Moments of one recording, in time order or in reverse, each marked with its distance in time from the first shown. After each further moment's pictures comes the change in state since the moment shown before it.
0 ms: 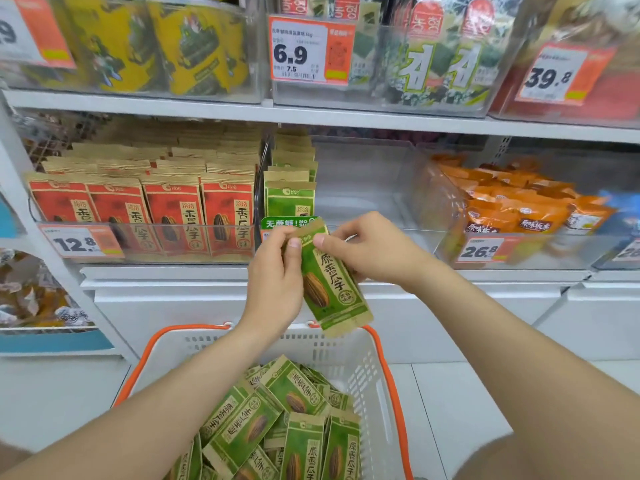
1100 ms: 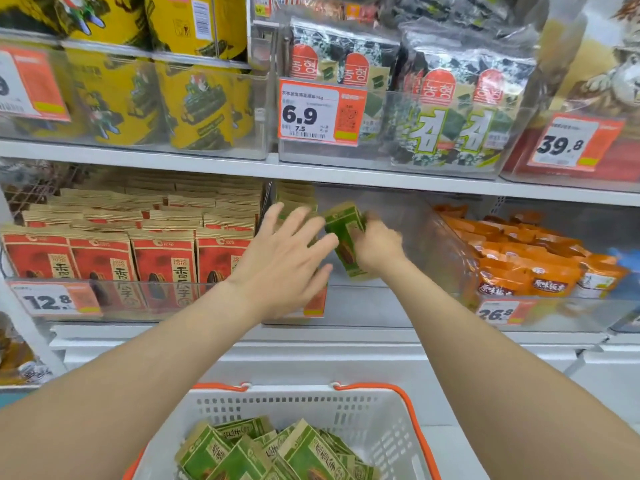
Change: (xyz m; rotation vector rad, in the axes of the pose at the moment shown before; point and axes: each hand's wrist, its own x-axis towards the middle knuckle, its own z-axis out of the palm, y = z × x) left_hand 0.115 0.026 -0.017 1.169 -0.347 0.707; right_hand 0.152 0.037 -0.026 -0.374 0.366 0.205
